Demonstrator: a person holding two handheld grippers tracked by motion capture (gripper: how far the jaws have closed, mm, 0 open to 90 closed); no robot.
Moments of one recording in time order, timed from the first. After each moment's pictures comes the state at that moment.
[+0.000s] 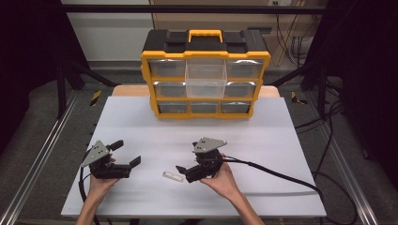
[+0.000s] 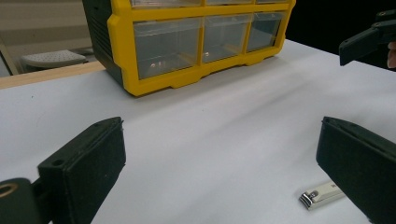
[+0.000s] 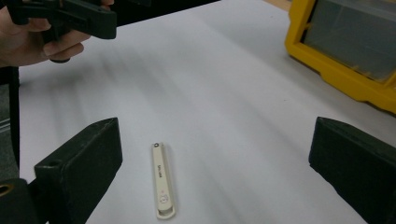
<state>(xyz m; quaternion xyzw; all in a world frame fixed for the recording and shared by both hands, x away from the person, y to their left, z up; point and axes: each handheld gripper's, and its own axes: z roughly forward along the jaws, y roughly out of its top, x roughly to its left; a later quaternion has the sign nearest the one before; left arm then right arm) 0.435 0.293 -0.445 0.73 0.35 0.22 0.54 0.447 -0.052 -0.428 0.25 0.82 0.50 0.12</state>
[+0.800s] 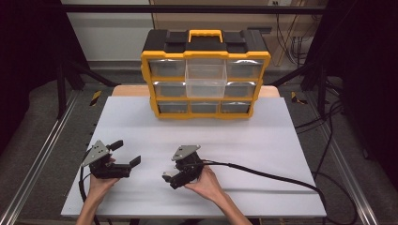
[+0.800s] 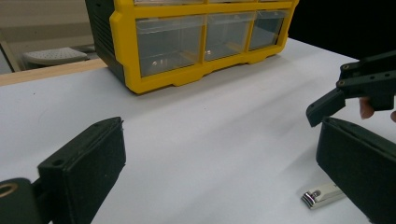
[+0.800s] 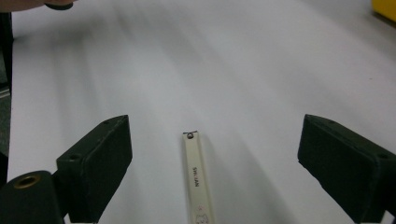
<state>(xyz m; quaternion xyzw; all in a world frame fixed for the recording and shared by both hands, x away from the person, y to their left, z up) 0.436 0.293 -0.446 0.73 0.35 0.22 0.54 0.451 0.000 -0.462 0.22 0.87 0.43 0.08</state>
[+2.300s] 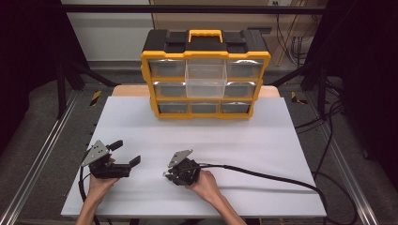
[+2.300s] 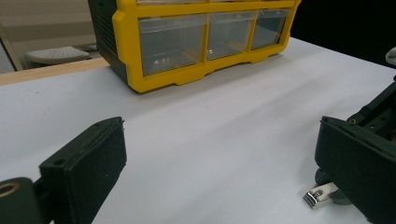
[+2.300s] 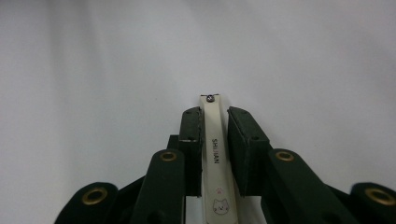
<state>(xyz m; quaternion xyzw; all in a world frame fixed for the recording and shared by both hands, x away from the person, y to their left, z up) 0.436 0.294 -0.446 0.73 0.35 0.22 0.54 0.451 0.010 -0.486 0.19 0.90 0.38 0.05</state>
